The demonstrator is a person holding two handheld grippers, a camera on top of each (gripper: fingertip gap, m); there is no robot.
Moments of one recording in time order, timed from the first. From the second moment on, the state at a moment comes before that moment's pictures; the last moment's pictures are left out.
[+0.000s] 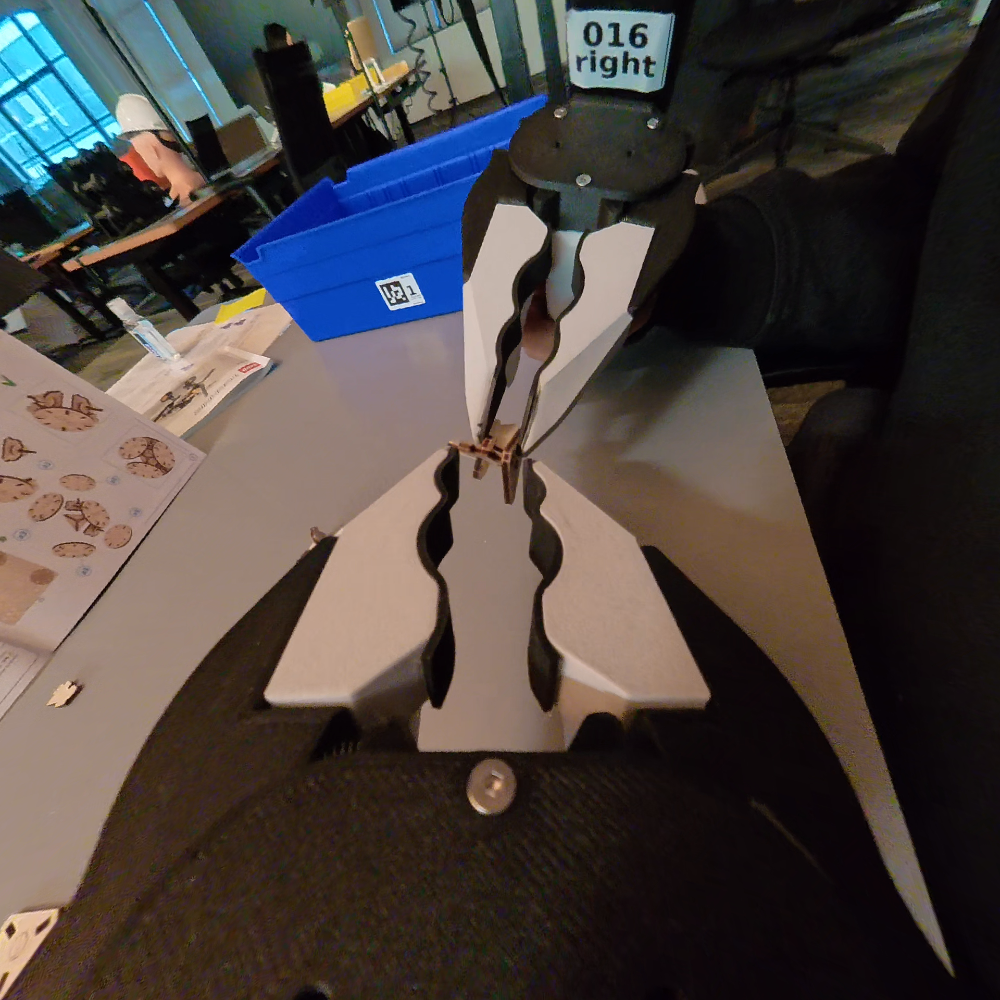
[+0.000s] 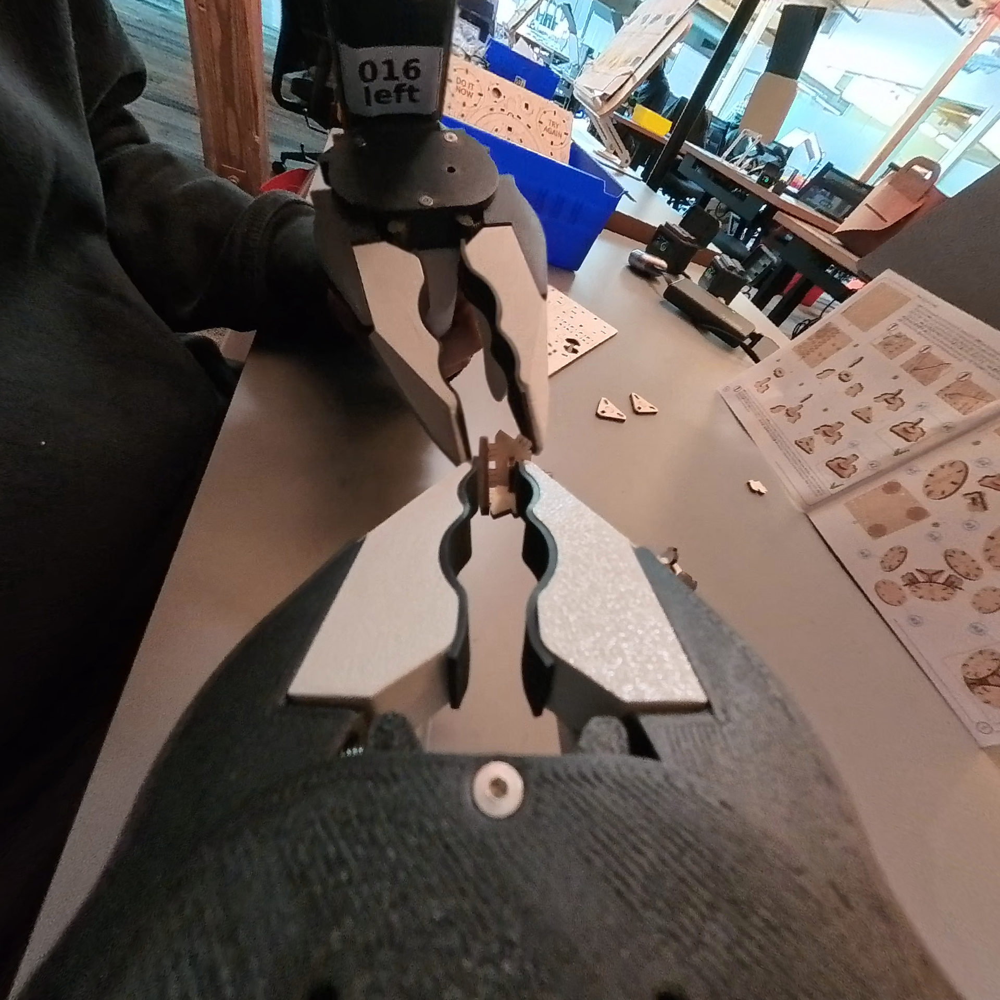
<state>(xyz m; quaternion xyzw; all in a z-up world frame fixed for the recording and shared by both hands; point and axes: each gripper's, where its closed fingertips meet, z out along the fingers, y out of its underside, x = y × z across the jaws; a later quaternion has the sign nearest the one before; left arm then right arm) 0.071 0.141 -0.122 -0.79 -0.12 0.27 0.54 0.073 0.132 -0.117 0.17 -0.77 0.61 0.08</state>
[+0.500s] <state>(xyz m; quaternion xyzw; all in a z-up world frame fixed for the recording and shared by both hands) 0.068 0.142 -0.132 -0.81 -0.11 0.28 0.50 0.069 0.133 -0.125 0.17 -0.78 0.59 0.08</state>
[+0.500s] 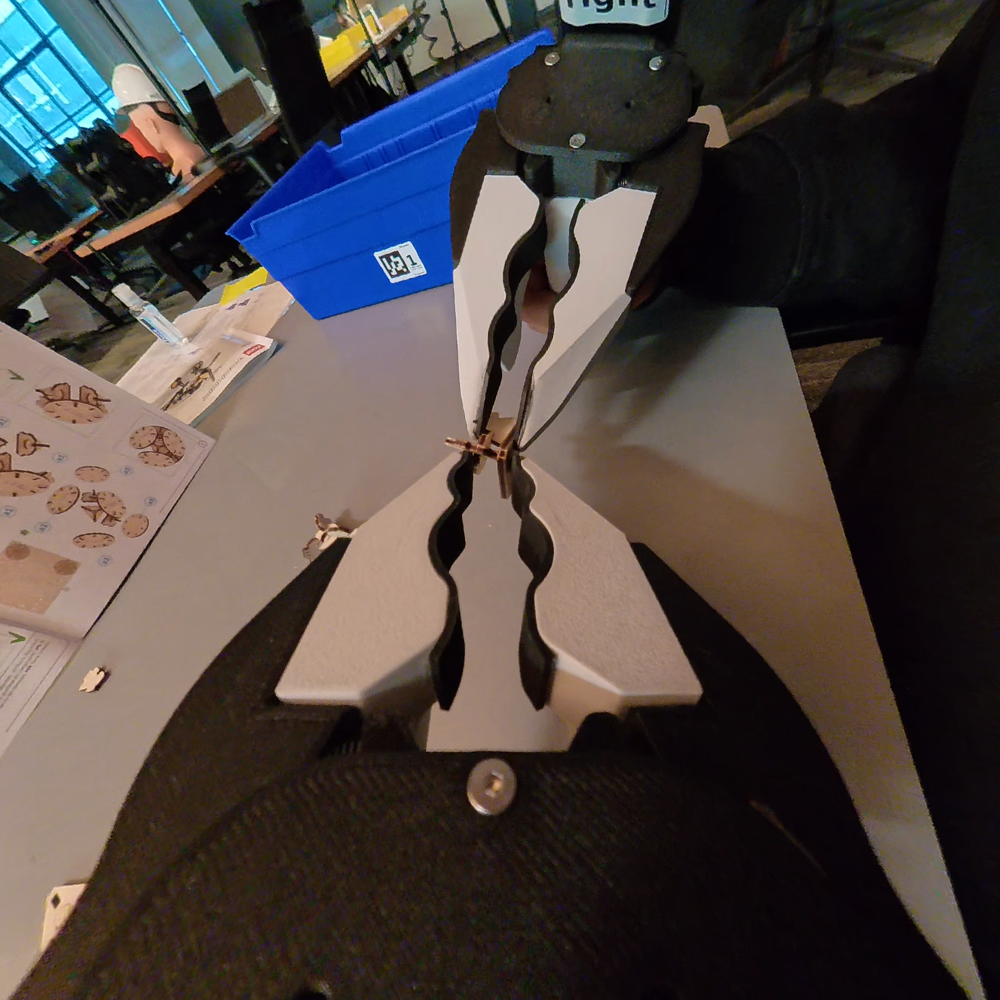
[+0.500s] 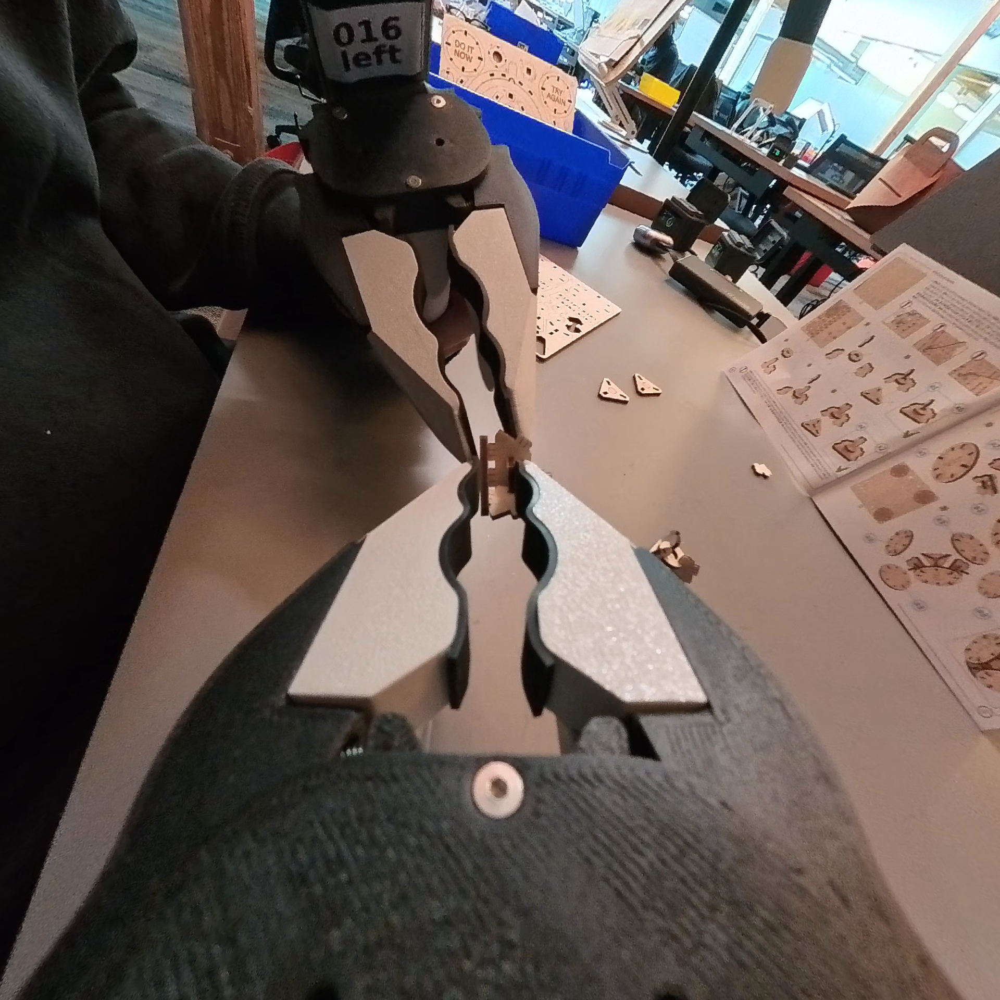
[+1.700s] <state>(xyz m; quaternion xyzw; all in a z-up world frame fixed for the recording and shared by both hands) 0.059 0.139 -0.153 -0.84 -0.15 0.26 0.46 0.059 0.131 -0.152 0.17 -0.82 0.53 0.10</state>
